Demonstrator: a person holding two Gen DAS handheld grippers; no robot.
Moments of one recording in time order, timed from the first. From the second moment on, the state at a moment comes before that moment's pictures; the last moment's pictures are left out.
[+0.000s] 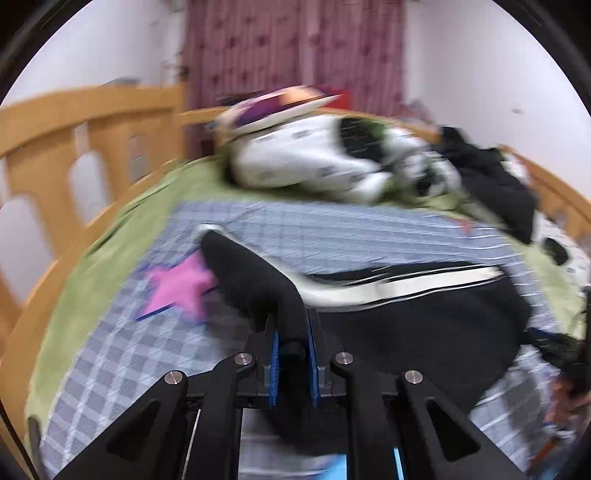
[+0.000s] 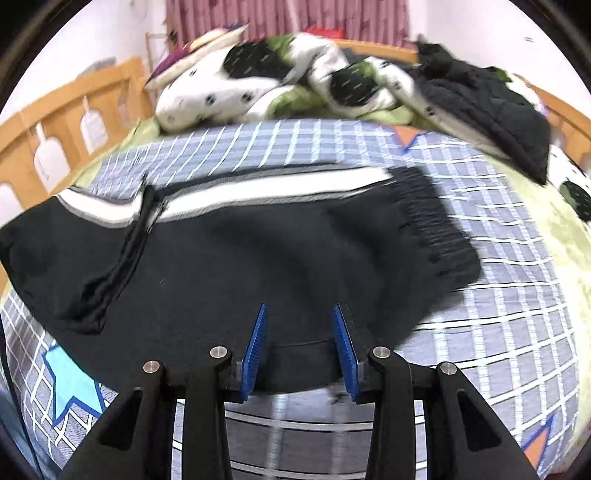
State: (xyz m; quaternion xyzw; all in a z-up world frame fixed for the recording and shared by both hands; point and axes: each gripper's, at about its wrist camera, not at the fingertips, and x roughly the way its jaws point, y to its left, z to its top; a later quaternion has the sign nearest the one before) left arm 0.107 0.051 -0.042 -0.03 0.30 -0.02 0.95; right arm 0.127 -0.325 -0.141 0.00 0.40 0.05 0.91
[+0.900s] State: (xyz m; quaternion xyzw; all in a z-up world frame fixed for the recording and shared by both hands) left arm 0.062 -0.039 -0.106 -0.06 0.35 -0.13 0.93; right arm 0.131 -0.360 -0.135 0.16 0.42 0.13 0.88
